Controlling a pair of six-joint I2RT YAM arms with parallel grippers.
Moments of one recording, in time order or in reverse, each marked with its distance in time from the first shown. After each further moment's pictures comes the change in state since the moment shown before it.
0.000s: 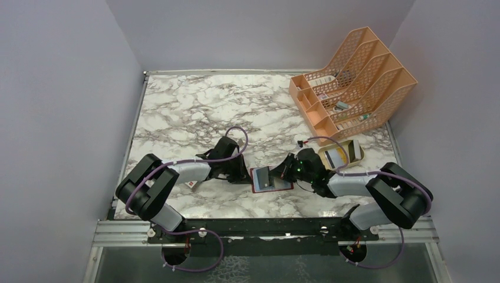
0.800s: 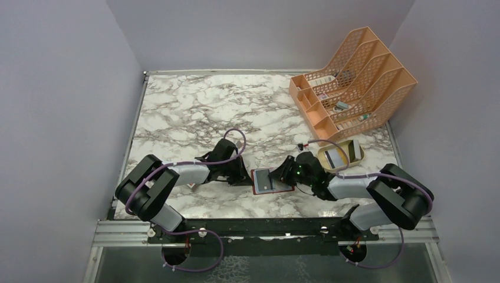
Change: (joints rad) left arm 0.000 -0.007 -0.047 0.070 0.027 -0.068; right arm 0.041 -0.016 -0.031 0.013 0.057 0.045
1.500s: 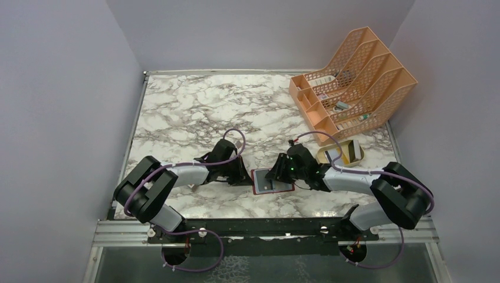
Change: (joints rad) left arm 0.000 -0.016 -0.013 0.018 0.001 -0.007; right arm 0.017 -0.025 0.180 -0.361 -0.007 -0.144
